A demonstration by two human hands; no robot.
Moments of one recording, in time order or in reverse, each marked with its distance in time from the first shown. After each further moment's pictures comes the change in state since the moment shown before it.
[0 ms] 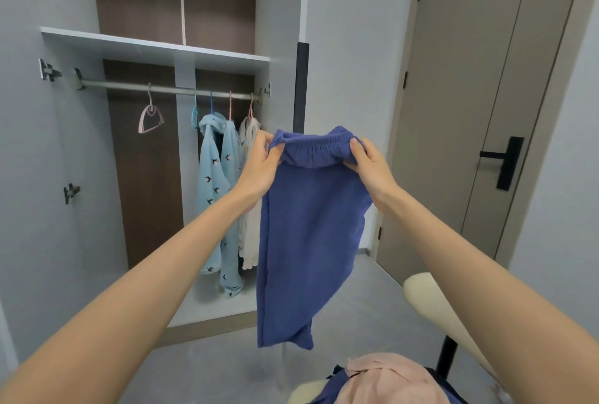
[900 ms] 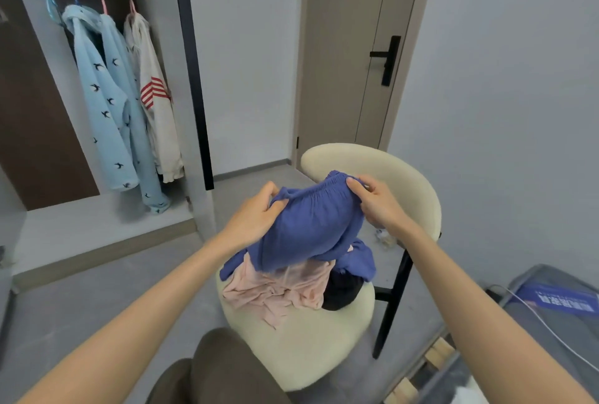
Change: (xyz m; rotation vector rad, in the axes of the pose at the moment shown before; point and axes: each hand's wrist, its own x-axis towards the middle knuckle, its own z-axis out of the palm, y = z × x) left_hand -0.292 -0.025 0.131 0.348 -0.548 -0.173; right_hand -0.325 0.072 -0.162 -0.328 0.093 0.365
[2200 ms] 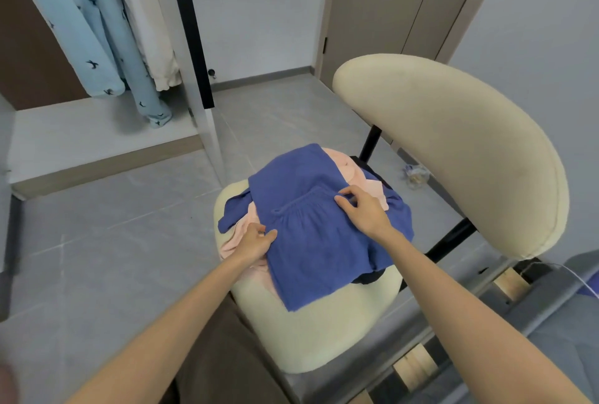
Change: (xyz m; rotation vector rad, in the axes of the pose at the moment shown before) left_hand 0.025 -0.186 0.140 -0.434 -0.146 -0.805; right_hand 0.075 0.204 0.110 -0.391 -0.205 0.234
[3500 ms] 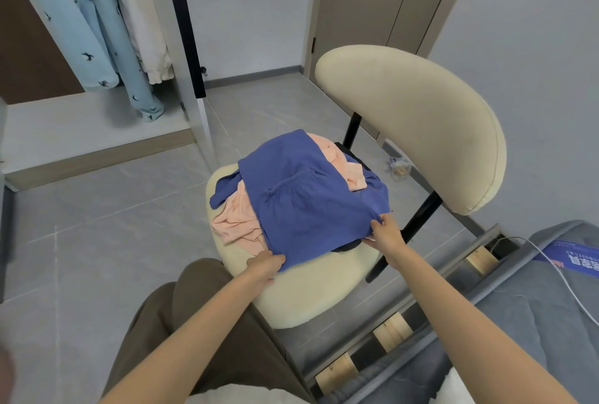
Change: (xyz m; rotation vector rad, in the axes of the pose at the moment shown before) left_hand -0.074 -0.041 0.060 -0.045 -0.033 -0.280; right_hand -0.099 0.048 -0.022 0.535 0.070 0.528
